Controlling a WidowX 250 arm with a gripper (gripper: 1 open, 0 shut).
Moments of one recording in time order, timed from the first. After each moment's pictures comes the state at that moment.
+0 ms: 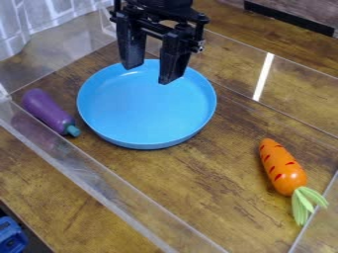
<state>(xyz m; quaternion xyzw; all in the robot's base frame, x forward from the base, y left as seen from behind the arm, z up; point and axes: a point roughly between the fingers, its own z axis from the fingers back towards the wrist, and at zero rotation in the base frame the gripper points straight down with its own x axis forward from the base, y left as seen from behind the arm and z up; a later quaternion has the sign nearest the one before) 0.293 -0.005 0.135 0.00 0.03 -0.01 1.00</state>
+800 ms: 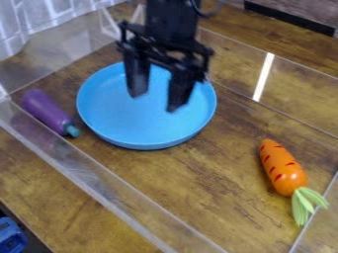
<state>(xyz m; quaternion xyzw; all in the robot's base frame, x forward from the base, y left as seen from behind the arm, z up) 0.290 -0.032 0.096 -0.01 0.07 0.00 1.00</state>
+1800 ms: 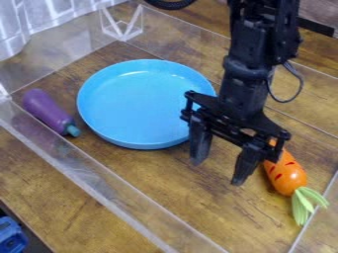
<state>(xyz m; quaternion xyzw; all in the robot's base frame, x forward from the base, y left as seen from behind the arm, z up) 0.301 -0.109 0.048 -0.01 0.06 0.01 1.00</state>
